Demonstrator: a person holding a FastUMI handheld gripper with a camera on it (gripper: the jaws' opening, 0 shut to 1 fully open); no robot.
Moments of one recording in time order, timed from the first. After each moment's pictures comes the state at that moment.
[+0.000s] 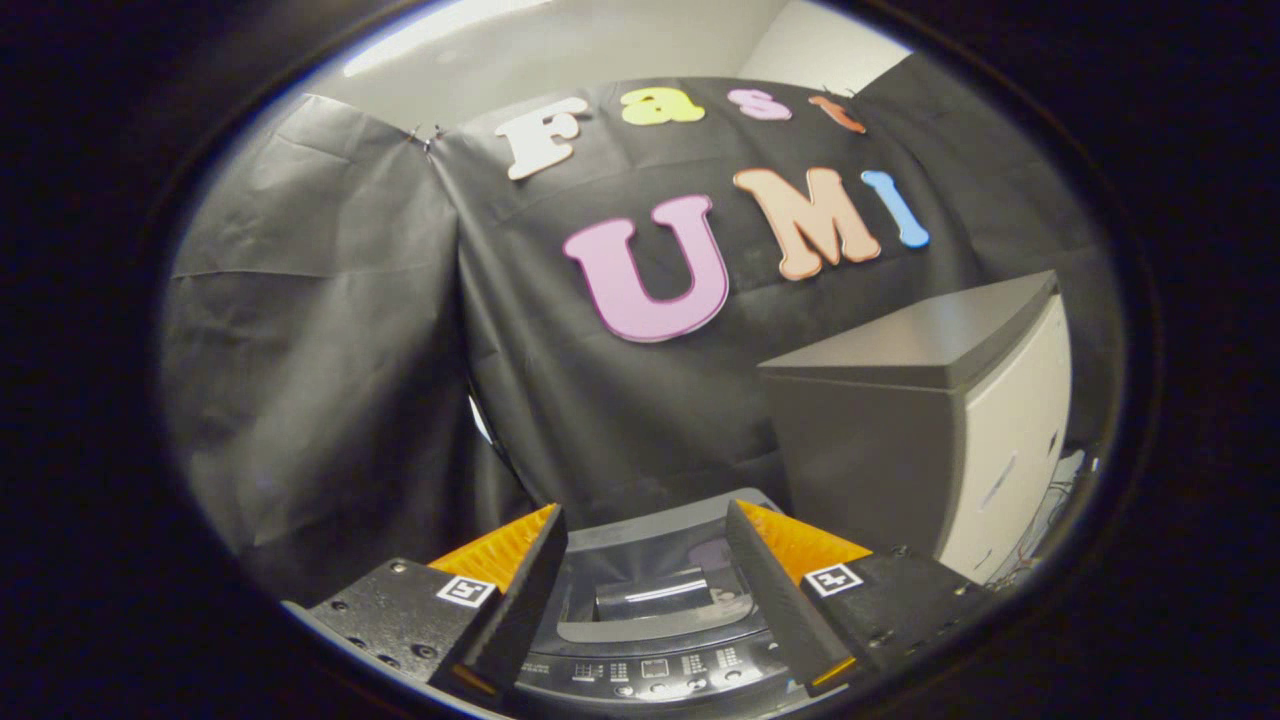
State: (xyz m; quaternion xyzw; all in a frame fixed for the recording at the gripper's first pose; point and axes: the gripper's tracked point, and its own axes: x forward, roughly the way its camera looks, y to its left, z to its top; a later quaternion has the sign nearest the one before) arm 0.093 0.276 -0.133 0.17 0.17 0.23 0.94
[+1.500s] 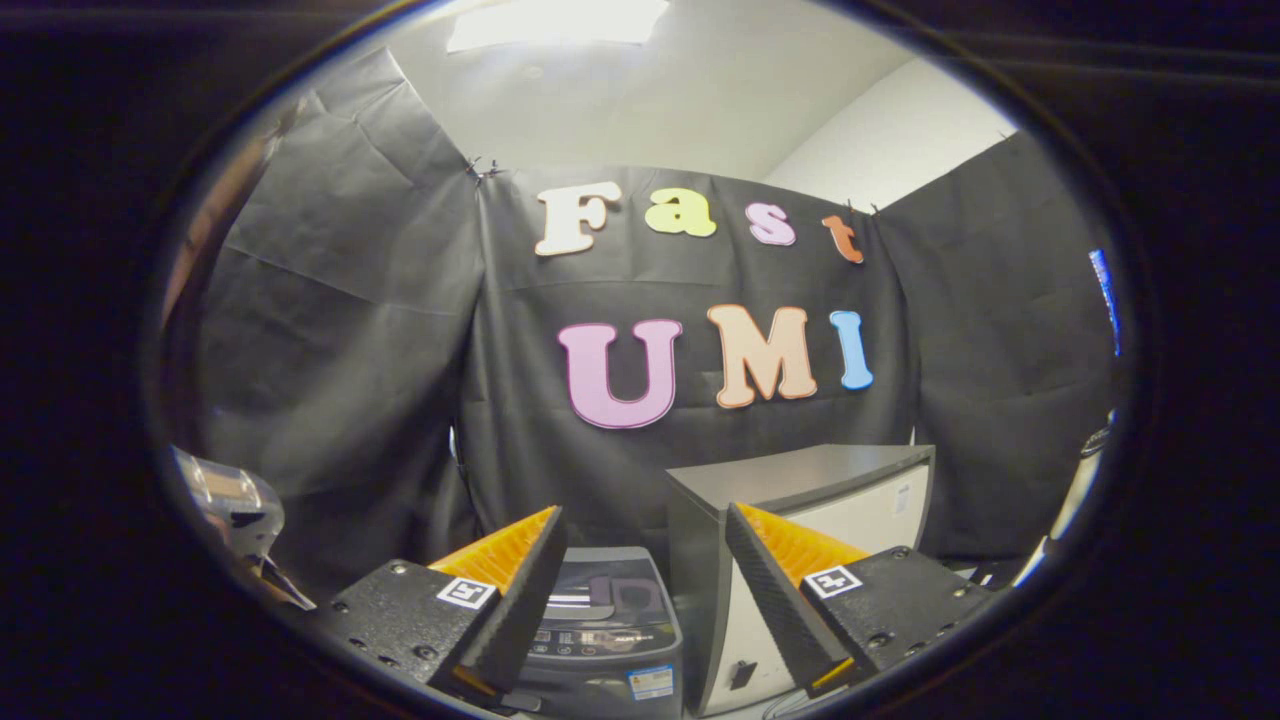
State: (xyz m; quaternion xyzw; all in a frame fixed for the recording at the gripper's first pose) arm 0.030 0.145 -0.017 0.05 0.07 0.19 0.98
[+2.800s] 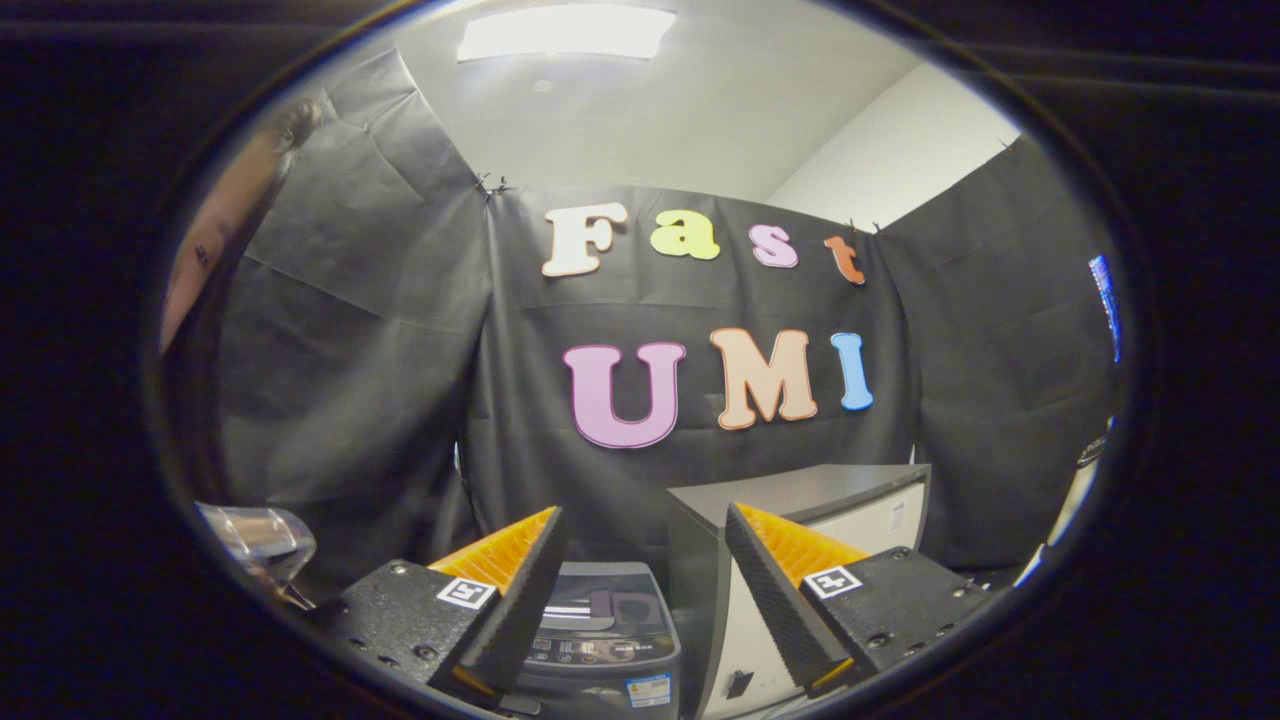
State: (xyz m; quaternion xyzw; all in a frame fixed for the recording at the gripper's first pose) arm 0.021 0.146 0.003 0.06 0.04 0.20 0.98
